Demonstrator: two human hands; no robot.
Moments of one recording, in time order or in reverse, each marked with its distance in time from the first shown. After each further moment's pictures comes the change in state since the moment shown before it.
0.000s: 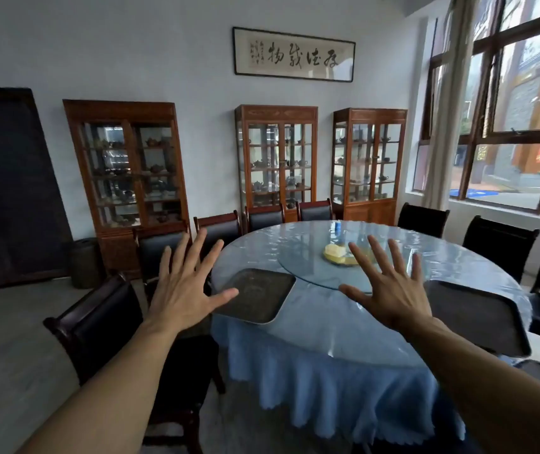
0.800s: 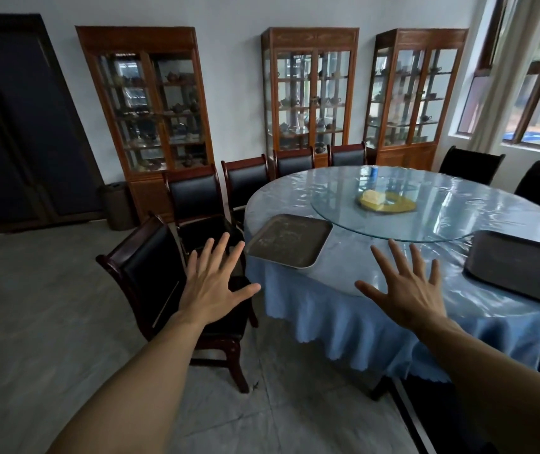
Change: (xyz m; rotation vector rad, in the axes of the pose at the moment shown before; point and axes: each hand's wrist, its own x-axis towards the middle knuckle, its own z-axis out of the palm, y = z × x) left_hand -0.093 -0.074 0.061 -0.078 -0.338 -0.139; right_hand -0.039 -0.101 0.092 0.003 -0.239 0.060
